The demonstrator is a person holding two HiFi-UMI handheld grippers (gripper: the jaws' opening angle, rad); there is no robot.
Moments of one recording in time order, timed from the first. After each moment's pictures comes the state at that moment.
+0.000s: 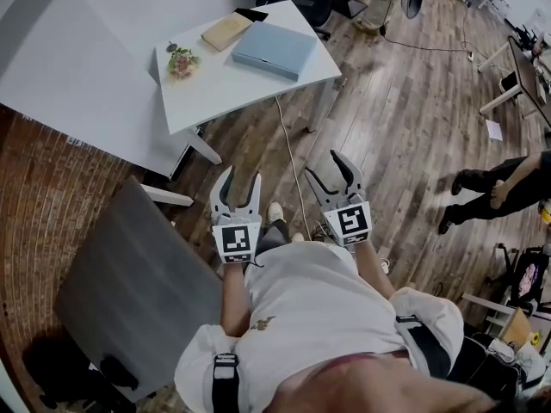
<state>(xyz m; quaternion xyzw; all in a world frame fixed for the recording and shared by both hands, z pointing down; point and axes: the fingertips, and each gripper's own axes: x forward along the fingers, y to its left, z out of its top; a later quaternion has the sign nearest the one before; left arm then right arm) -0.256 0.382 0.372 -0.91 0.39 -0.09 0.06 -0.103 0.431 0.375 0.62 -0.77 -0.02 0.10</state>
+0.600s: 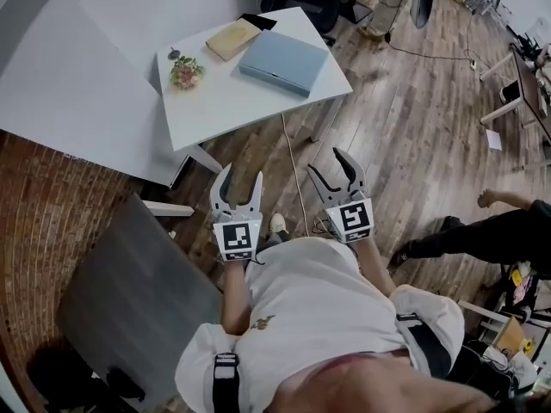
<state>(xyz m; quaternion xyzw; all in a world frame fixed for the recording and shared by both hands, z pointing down) -0.258 0.278 0.374 -0.91 0.40 -0.08 0.06 -0.099 0.327 0.378 0.62 -0.77 -0.02 0.12</state>
